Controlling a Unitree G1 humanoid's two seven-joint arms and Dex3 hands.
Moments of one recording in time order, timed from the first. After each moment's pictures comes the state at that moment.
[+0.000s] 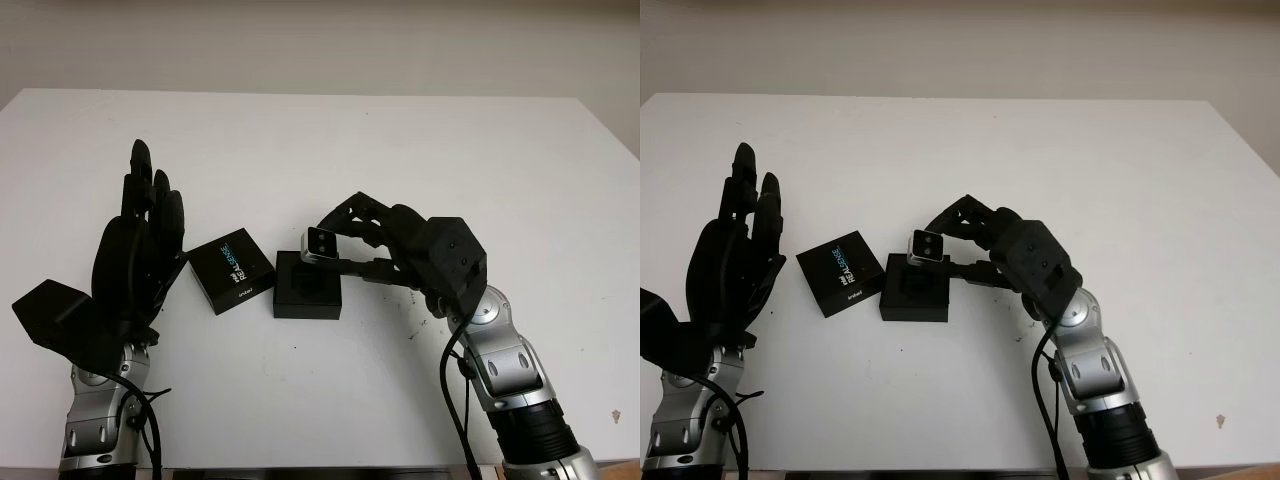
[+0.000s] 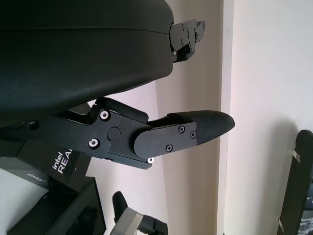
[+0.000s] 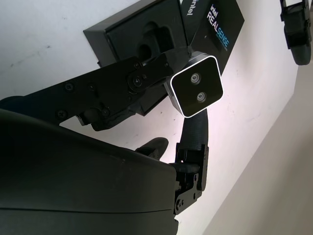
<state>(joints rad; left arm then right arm) -0.10 0.18 0.22 -0.08 -0.23 -0.08 -0.18 -0.32 -0.20 0.16 -0.06 -0.15 0.31 0.27</state>
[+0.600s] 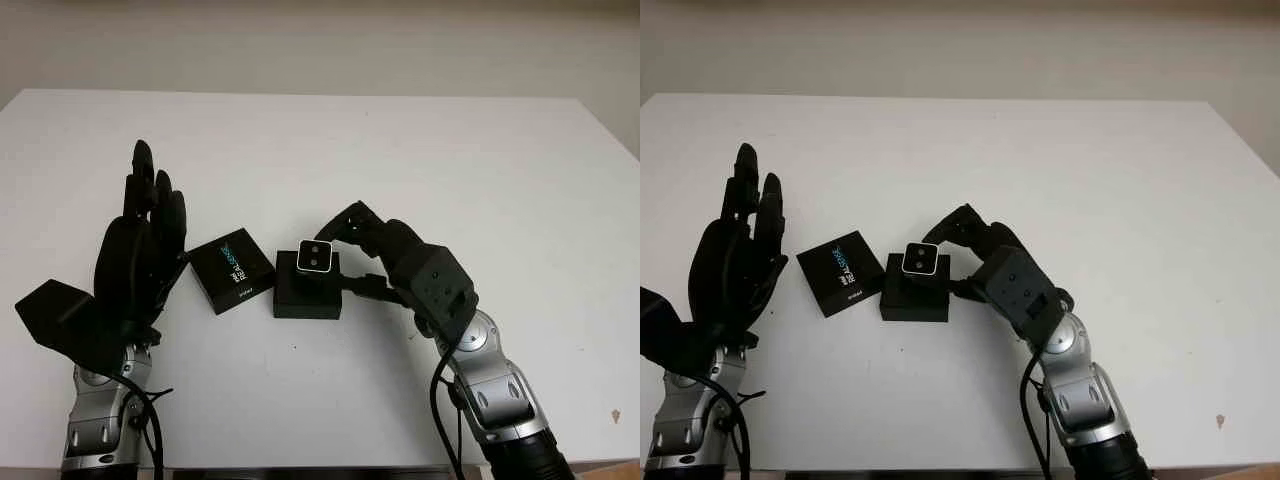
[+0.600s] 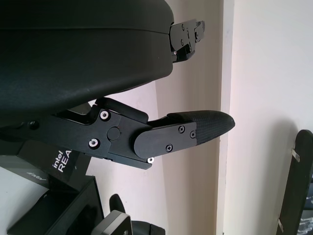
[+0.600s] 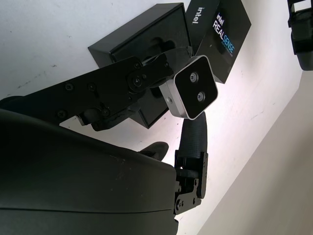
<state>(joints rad) -0.10 0.18 0.21 -0.08 -0.23 -0.08 -0.18 -0.24 -0.18 0.21 -0.13 -0.22 0.32 0.20</state>
